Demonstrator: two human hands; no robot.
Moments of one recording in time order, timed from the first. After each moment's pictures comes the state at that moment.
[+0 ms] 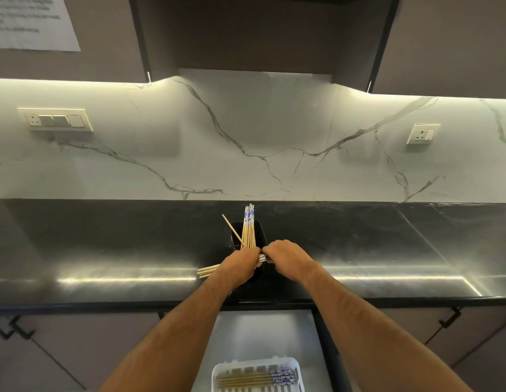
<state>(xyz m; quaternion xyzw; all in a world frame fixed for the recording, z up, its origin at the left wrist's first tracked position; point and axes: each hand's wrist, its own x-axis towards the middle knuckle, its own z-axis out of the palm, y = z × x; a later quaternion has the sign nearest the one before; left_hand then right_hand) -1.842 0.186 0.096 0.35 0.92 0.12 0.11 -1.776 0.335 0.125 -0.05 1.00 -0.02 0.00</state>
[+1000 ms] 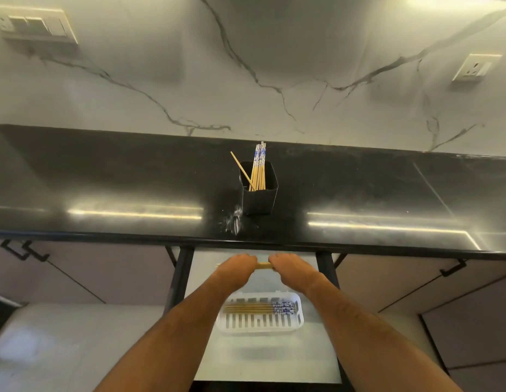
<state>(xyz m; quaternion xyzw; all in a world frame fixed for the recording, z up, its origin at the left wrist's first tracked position) -1.778 0.139 -0.054 0.35 0.92 0.06 0.19 -1.711 0.315 -0.045 -0.05 0.99 -0.06 0.14</state>
